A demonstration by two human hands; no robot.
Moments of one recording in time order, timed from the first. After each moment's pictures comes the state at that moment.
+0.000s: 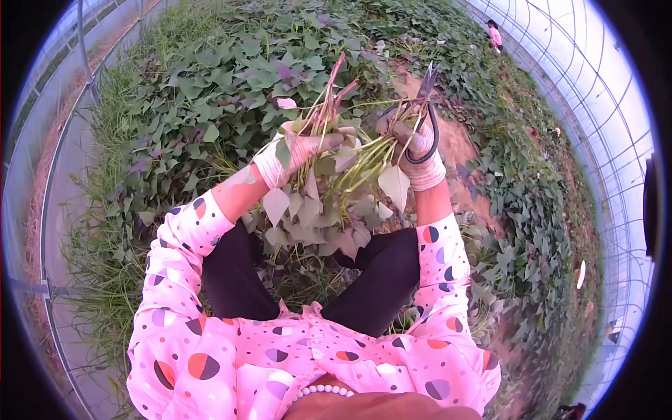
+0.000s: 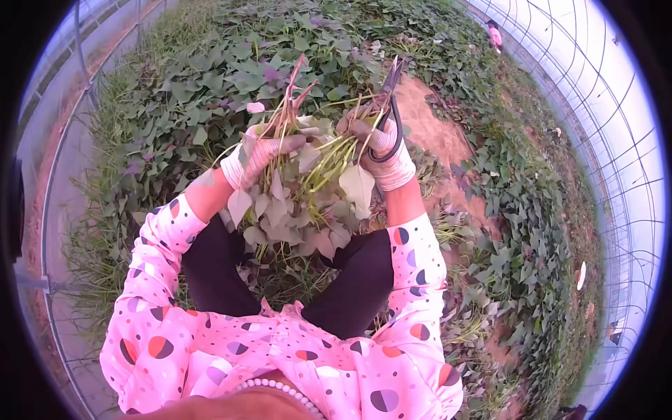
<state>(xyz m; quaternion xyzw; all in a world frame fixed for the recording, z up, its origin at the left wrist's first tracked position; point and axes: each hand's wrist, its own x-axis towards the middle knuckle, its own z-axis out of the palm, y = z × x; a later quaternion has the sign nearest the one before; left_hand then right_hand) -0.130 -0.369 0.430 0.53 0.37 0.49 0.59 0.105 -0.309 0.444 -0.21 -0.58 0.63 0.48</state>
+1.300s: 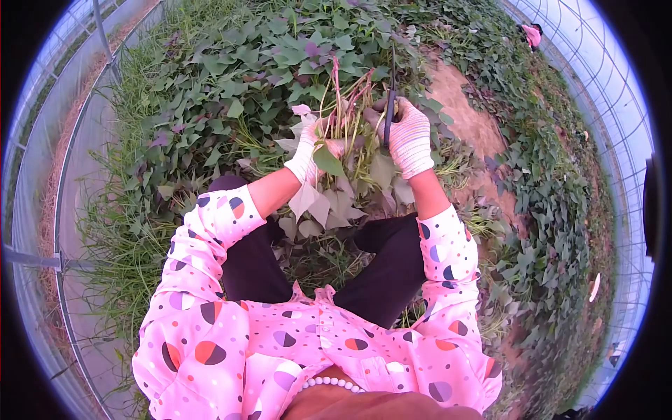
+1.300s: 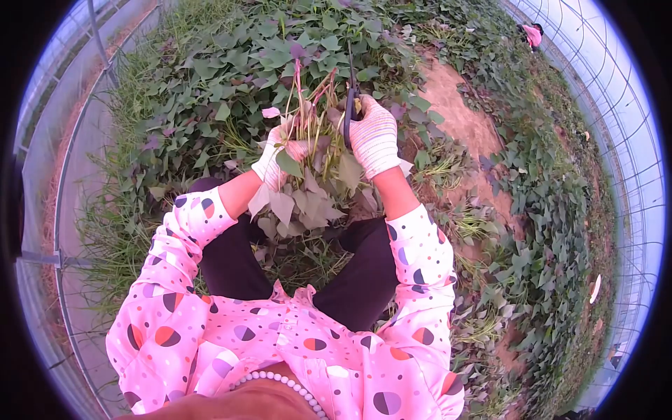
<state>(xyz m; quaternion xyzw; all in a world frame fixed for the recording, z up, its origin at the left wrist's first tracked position) -0.111 -0.352 0.339 0.14 0.23 0.66 0.71 0.049 -0.315 0.403 -0.46 -0.69 0.34 0.44</state>
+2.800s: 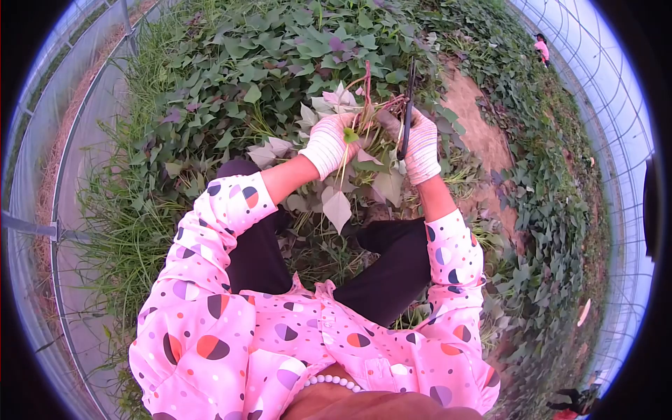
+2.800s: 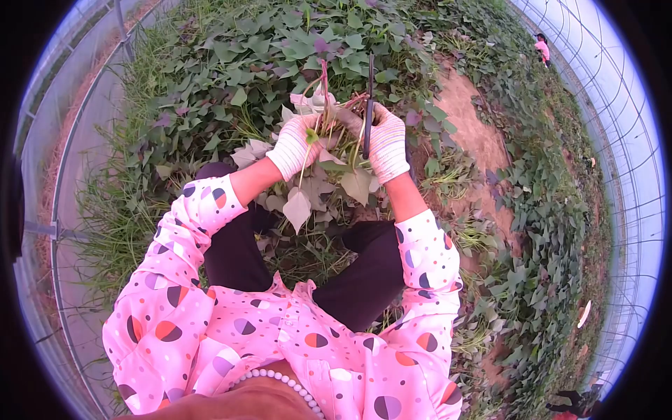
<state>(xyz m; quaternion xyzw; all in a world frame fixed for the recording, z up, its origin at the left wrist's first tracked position) -0.133 -0.351 0.310 0.61 0.52 0.51 0.31 0.036 -0.323 0.396 -0.41 -0.66 0.46 0.43</state>
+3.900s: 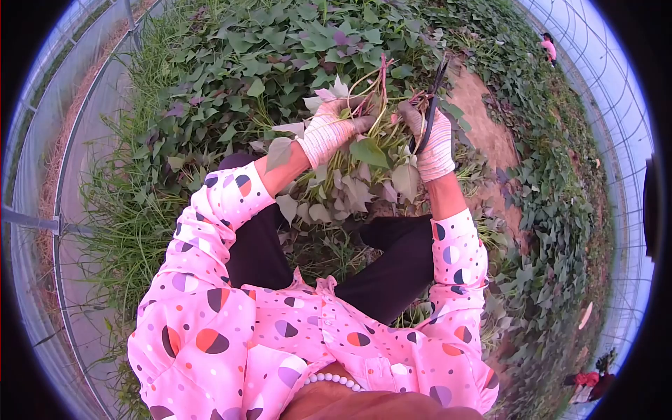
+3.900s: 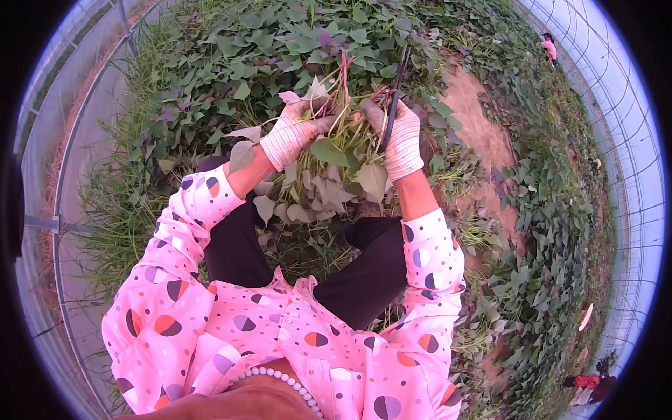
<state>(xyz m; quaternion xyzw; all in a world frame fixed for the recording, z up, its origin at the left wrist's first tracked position) -0.127 -0.378 0.376 0.36 0.39 0.58 0.61 0.048 -0.319 0.399 -0.36 -0.58 0.55 0.49</state>
